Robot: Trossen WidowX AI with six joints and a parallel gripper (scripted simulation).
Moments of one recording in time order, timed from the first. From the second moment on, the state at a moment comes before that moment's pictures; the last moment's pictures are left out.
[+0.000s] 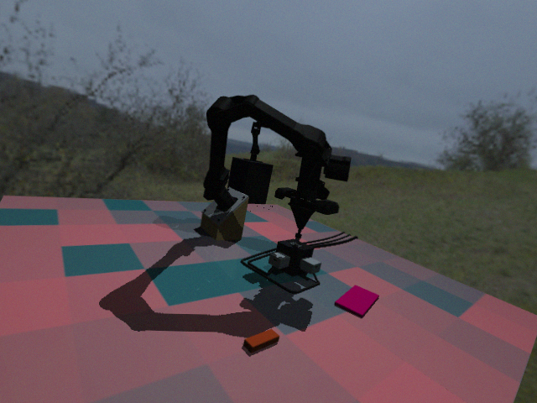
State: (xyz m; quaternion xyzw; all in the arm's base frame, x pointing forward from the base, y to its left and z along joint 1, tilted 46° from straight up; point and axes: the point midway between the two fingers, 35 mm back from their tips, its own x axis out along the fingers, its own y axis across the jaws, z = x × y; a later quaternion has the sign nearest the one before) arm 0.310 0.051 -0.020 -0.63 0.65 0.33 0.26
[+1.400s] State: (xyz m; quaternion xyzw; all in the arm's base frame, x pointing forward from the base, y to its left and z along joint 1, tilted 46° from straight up) arm 0.309 0.049 -0.025 -0.62 0.65 0.34 0.26
